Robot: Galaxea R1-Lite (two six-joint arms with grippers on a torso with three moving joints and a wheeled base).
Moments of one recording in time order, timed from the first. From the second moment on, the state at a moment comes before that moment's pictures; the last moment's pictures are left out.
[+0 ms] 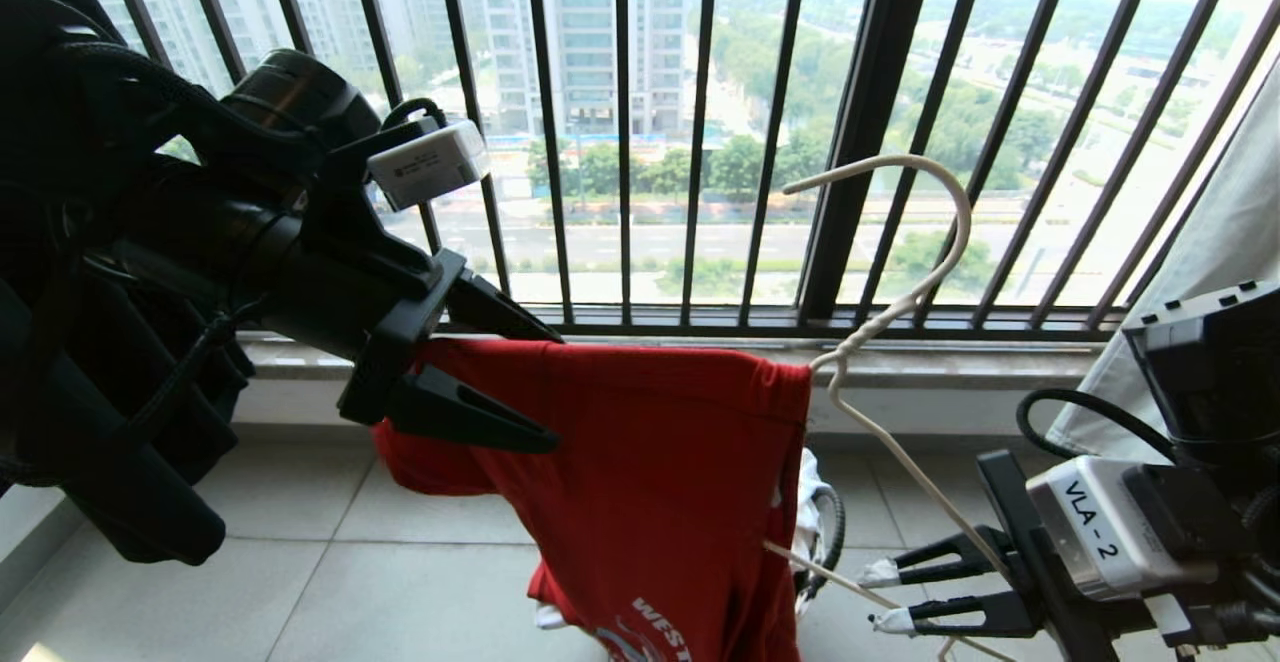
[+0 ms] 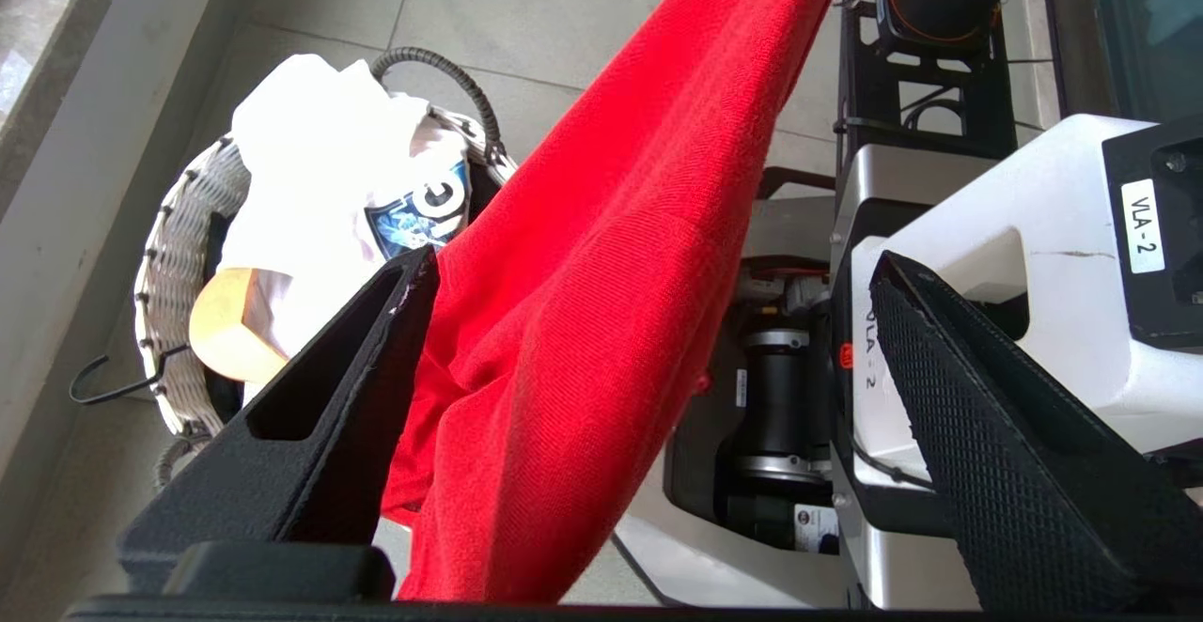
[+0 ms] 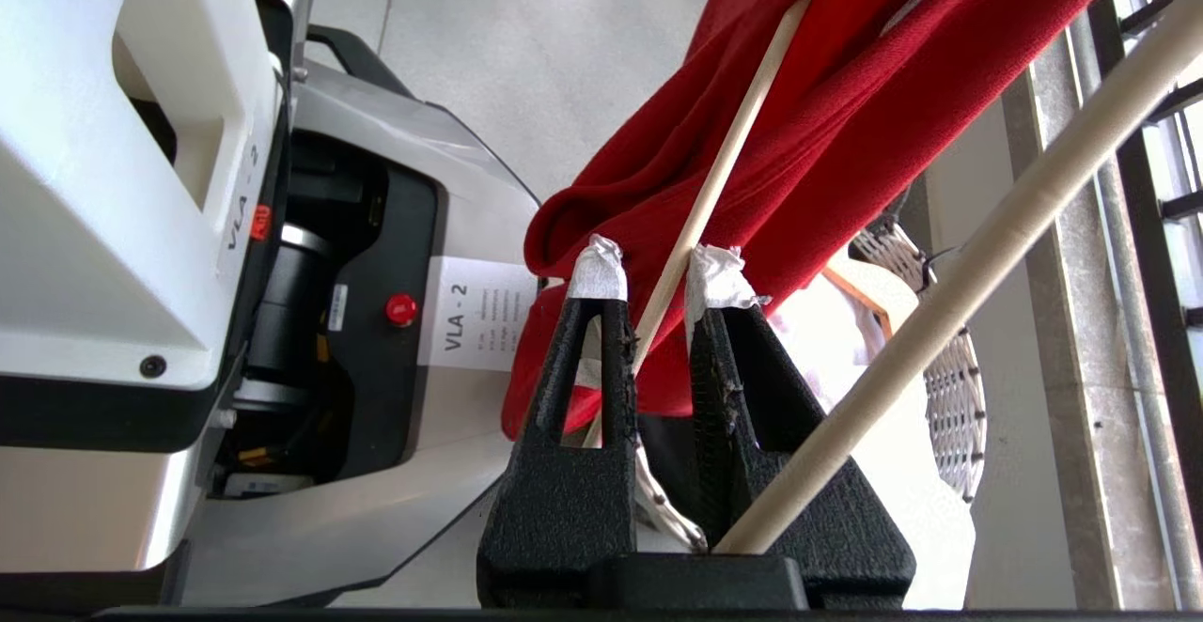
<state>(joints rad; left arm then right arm) -0.37 1.72 -1.71 0.91 -0.92 0.81 0.44 1.37 -0.81 0.14 0.76 -0.99</state>
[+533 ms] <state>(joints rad) -0.39 1.74 -1.71 0.91 -0.91 0.80 0.40 1.36 -0.78 0.09 0.83 -0.99</state>
